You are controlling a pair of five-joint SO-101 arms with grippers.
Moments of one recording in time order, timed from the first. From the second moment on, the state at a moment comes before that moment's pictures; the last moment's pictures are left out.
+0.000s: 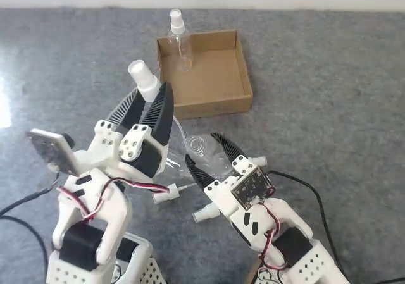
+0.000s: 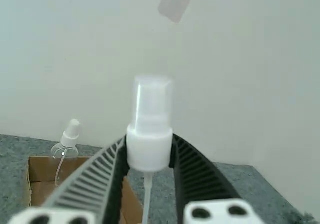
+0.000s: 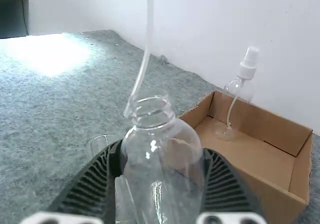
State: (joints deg) left arm 14.1 -83.7 57.4 38.6 27.7; right arm -43.3 -102.7 95.2 25.8 7.4
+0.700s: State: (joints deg) left arm 14.1 -98.3 61.8 38.3 26.2; right arm -45.5 -102.7 95.2 25.8 7.4
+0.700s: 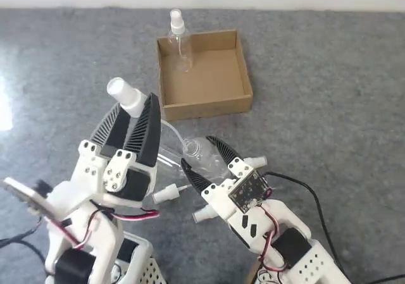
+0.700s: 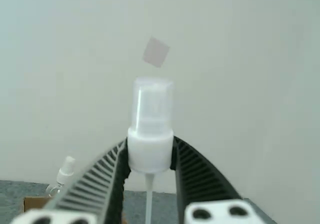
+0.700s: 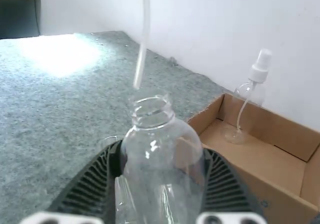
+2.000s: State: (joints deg) left arm 24.7 -98.4 72.7 32.9 18.0; right arm -42.5 -102.7 95.2 25.8 7.4
